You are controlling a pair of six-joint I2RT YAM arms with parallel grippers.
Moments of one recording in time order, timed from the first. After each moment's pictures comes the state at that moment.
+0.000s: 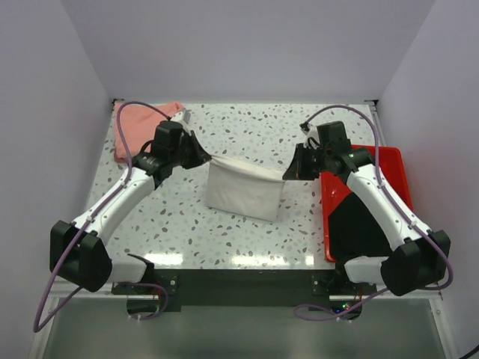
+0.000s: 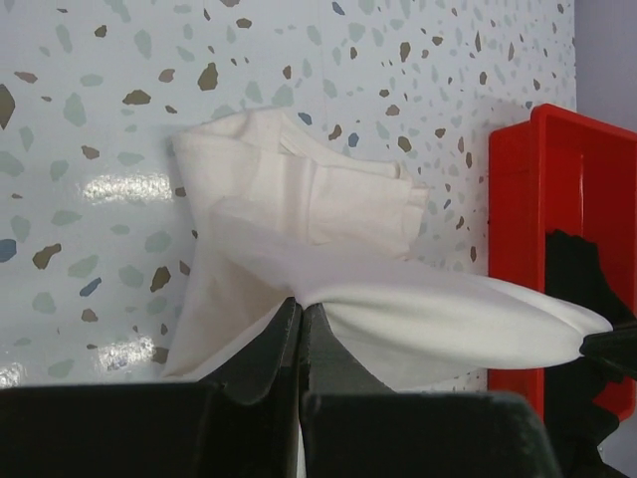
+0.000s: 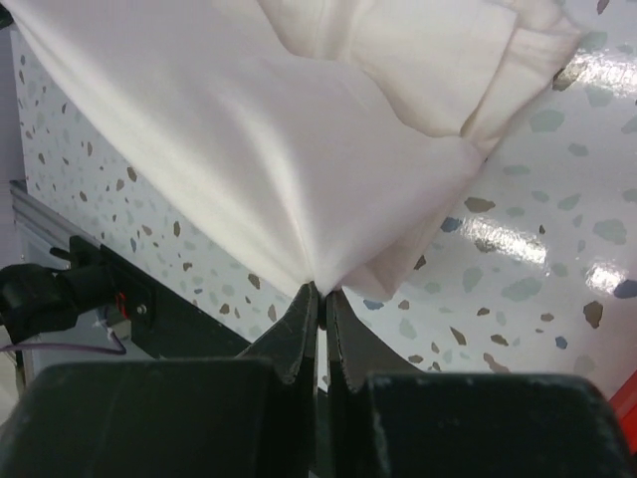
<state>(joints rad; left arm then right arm) -0.38 1.31 1.06 -0.35 0.13 -0.64 0.33 1.29 1.18 -0.76 -0.38 0.38</state>
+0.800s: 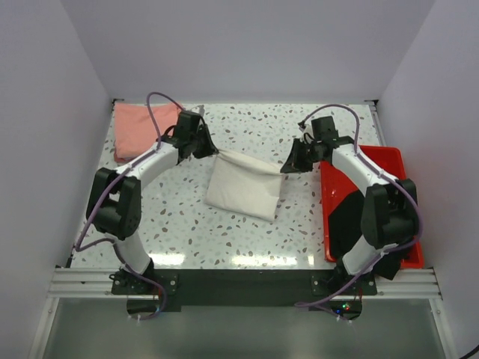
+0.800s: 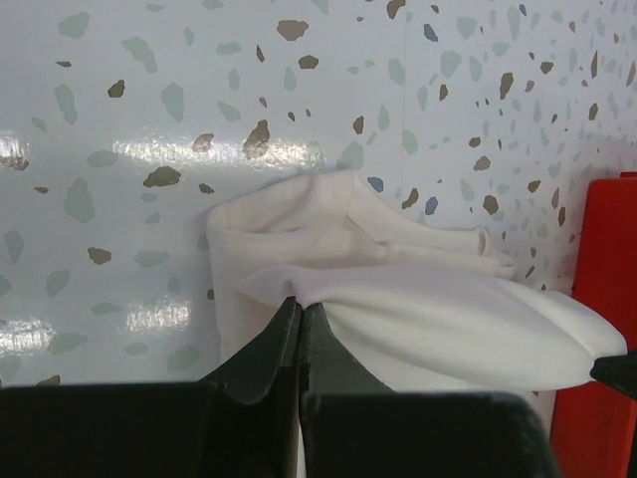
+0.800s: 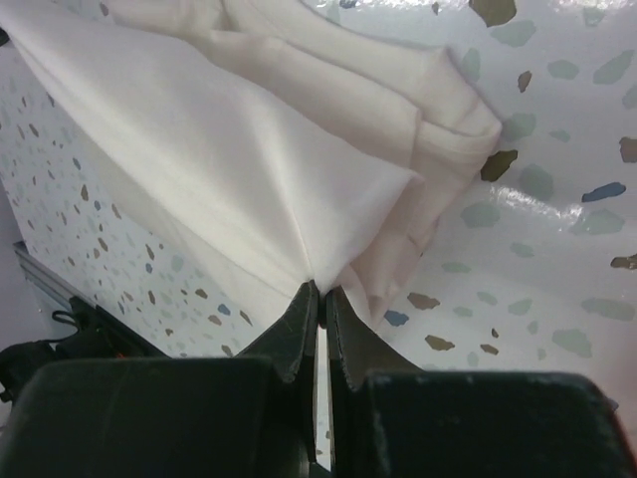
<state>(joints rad) -0.35 1.76 1.27 -0.25 0.12 -0.60 0.21 1.65 1.21 -0.56 -0.46 0.40</state>
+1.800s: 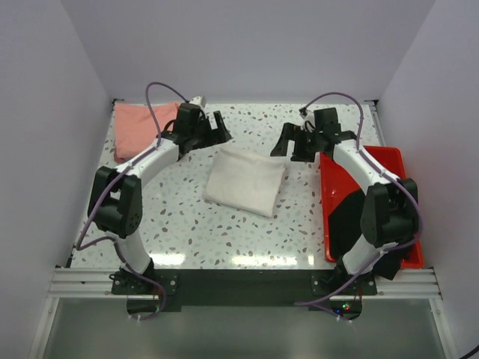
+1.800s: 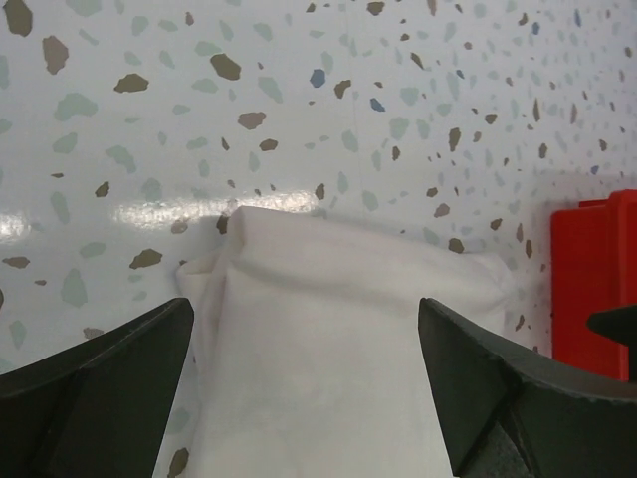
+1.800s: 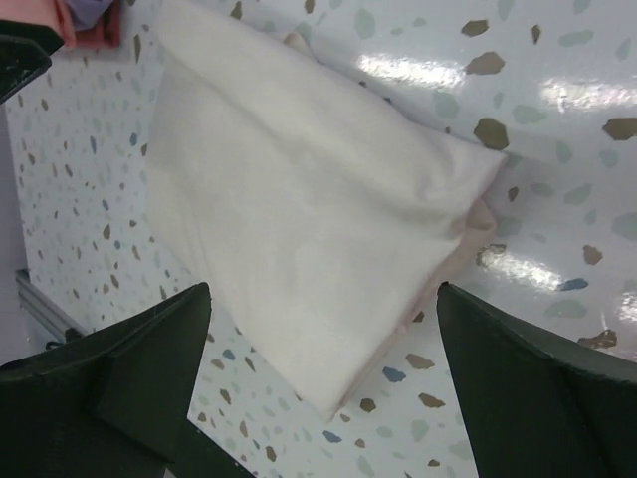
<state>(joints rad) -0.35 1.82 1.36 -0.19 0.10 -0.54 0.20 1.72 1.33 -0.47 -0.44 0.37</state>
